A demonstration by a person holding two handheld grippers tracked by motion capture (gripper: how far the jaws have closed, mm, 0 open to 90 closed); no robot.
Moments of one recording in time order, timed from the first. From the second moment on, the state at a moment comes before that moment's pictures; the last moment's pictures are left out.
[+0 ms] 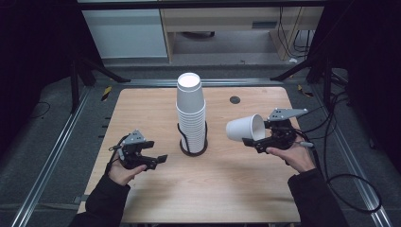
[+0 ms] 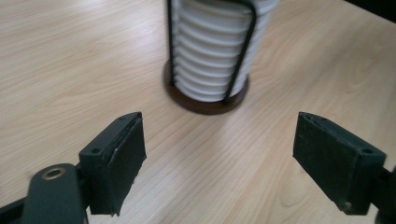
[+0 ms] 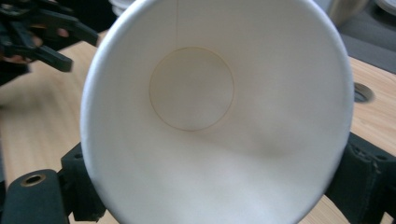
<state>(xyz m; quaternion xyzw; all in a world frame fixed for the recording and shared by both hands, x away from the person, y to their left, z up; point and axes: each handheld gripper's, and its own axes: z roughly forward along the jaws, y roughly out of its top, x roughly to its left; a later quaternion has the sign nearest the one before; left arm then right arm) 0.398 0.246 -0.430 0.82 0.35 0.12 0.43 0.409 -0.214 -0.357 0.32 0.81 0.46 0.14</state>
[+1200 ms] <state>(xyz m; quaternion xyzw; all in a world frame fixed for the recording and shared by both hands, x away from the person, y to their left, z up) 0.413 0.274 -0.453 0.80 0.44 0.15 0.37 0.473 -0.240 -0.342 0.46 0.82 0.29 0.19</state>
